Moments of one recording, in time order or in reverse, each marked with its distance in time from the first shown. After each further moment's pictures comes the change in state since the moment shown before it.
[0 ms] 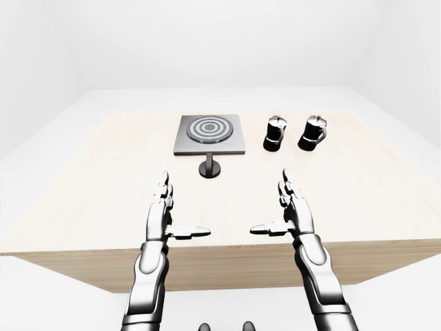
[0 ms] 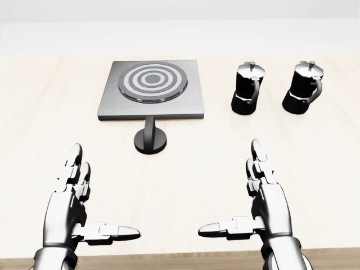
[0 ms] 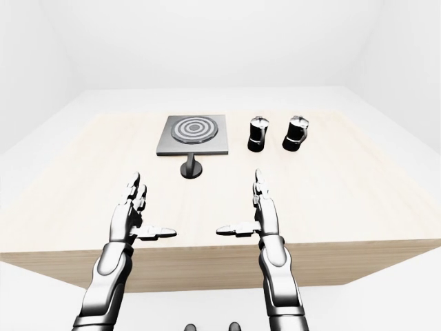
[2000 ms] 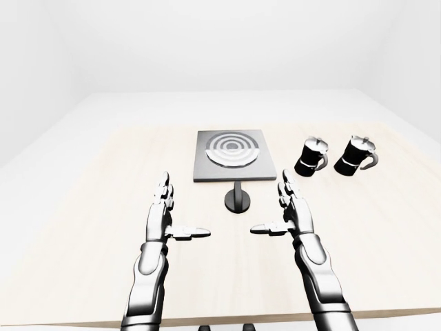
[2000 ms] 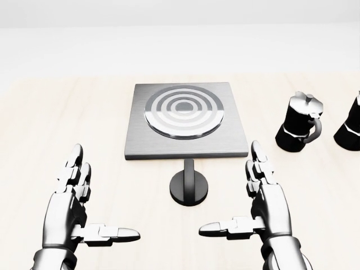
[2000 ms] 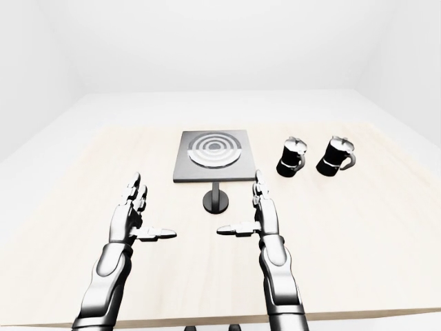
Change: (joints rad) left arm 0.009 0.001 0.000 -0.011 -0.004 0.005 -0.013; right arm -0.009 -0.001 -0.006 0.024 0.021 -0.002 0.004
